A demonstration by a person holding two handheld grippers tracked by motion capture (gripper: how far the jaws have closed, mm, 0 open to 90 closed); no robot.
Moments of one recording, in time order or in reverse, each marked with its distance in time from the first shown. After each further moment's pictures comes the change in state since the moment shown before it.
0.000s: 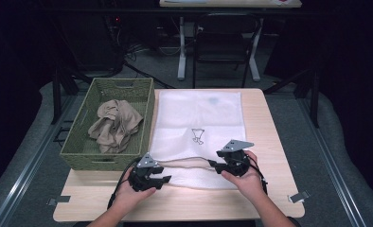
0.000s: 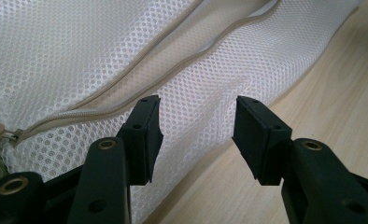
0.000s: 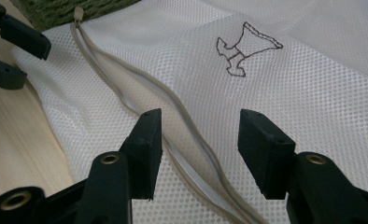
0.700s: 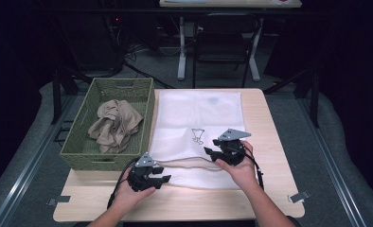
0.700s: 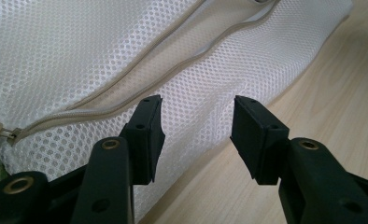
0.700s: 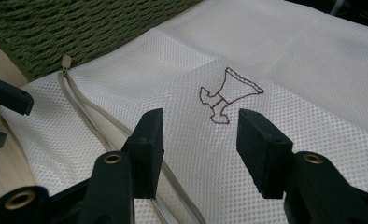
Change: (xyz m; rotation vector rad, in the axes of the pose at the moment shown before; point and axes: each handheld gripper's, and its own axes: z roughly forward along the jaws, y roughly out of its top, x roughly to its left) left arm 0.001 0.000 -0.002 -0.015 -0.023 -0.021; right arm -0.005 0.028 0.009 -0.071 -0.042 0.021
